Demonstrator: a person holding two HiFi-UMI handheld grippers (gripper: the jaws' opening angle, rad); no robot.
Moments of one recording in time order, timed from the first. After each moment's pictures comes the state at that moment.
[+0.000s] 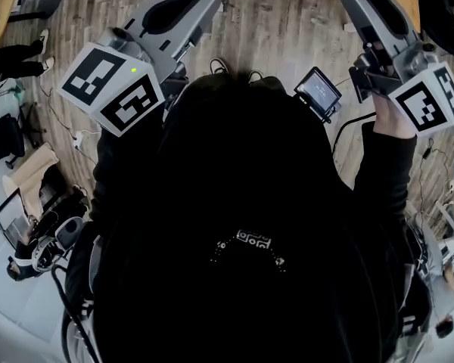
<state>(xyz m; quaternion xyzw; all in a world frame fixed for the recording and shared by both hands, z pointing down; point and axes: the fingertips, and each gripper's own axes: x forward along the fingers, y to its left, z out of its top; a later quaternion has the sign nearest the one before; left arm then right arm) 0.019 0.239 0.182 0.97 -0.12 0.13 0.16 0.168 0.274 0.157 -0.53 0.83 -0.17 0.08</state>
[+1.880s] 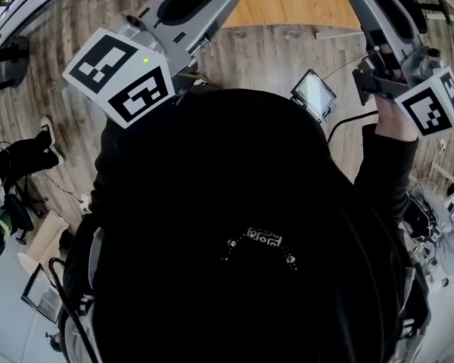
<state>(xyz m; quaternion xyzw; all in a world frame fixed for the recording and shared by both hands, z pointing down) 0.055 0.045 0.182 0.98 0.03 0.06 0.18 0.174 0.101 0.131 -0.63 0.76 -0.15 0.03</state>
